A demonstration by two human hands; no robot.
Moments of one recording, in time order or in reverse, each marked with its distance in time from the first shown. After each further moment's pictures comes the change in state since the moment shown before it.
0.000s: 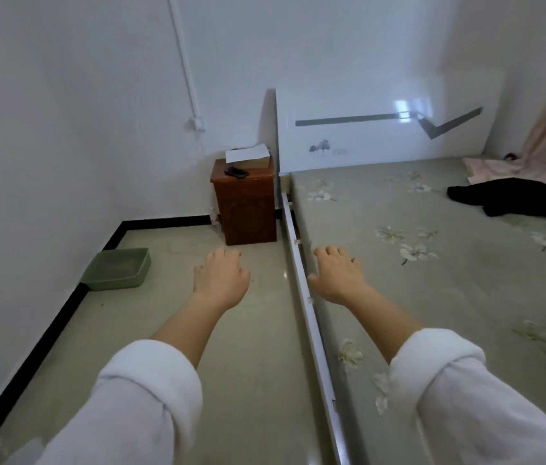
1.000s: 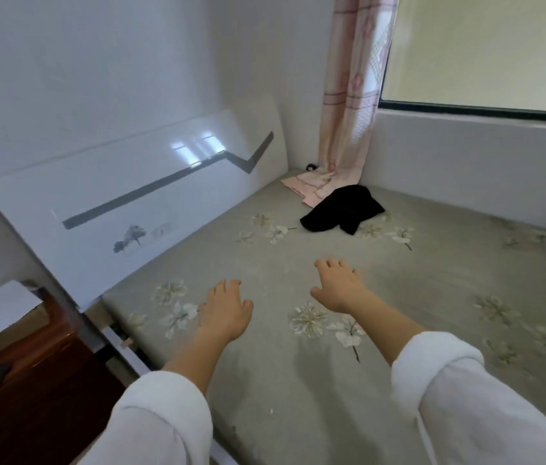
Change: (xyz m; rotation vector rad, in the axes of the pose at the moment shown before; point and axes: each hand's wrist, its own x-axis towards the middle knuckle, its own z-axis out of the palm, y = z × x) left_hand 0.642 0.279 0.146 -0.115 -0.372 0.766; right_hand 0.480 0.271 -0.070 0.042 0.093 0.813
